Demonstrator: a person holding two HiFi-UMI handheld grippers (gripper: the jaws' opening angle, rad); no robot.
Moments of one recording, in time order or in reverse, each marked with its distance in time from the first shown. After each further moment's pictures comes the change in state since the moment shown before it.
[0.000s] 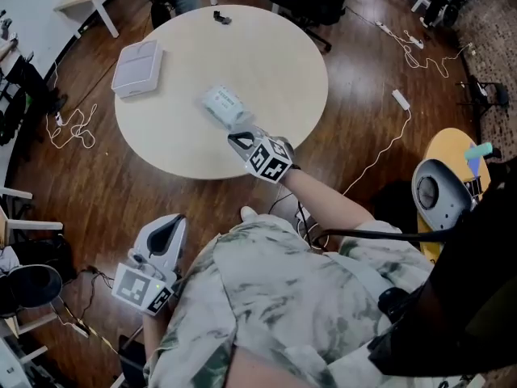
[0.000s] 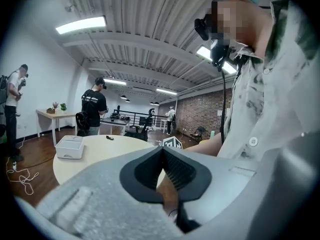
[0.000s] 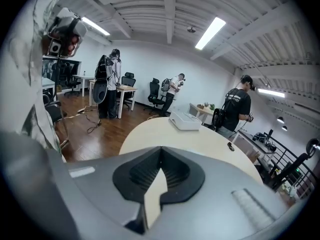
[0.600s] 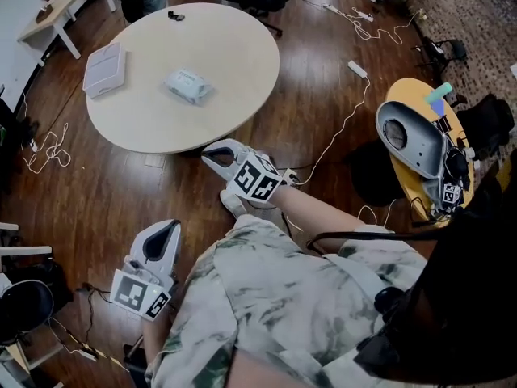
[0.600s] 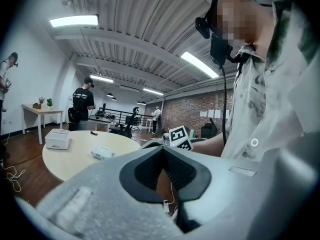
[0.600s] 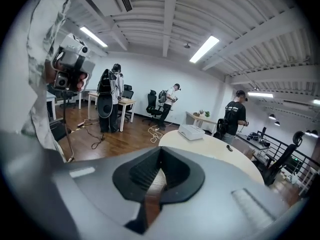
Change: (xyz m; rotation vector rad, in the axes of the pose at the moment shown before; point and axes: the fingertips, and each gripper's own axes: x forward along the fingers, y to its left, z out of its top) left arm -0.085 -0.105 -0.043 0.013 -0.002 -0.163; right arm -0.130 0.157 0.058 0.076 -0.111 -0.073
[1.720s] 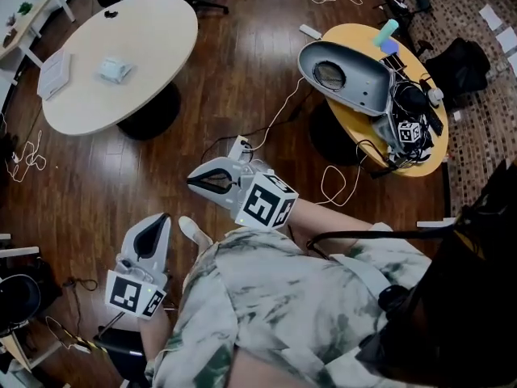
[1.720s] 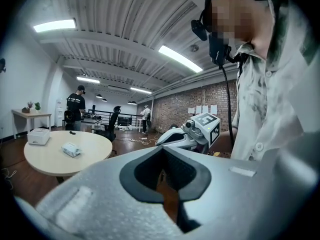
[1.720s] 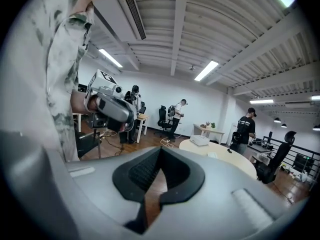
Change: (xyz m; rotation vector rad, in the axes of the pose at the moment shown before) left arm 0.053 -0.275 -0.028 0.066 0.005 -0.072; right arm -0.329 0.144 -0.019 -0.010 -0.160 0.067
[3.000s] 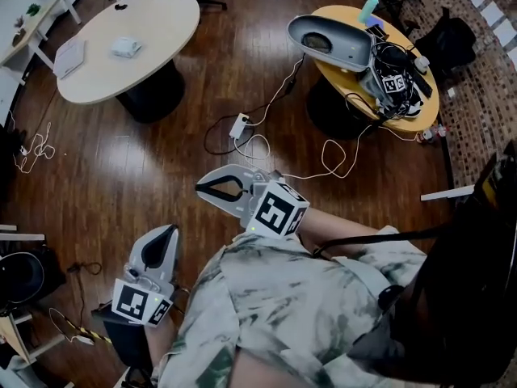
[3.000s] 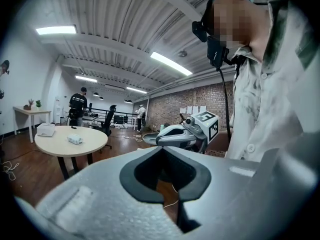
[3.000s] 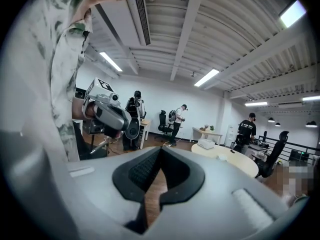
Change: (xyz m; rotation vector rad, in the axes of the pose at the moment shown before) left arm -0.178 -0.140 -0.040 -0.016 0.012 -0.039; right arm -0.050 0.208 0.073 0.039 -0.037 -0.058
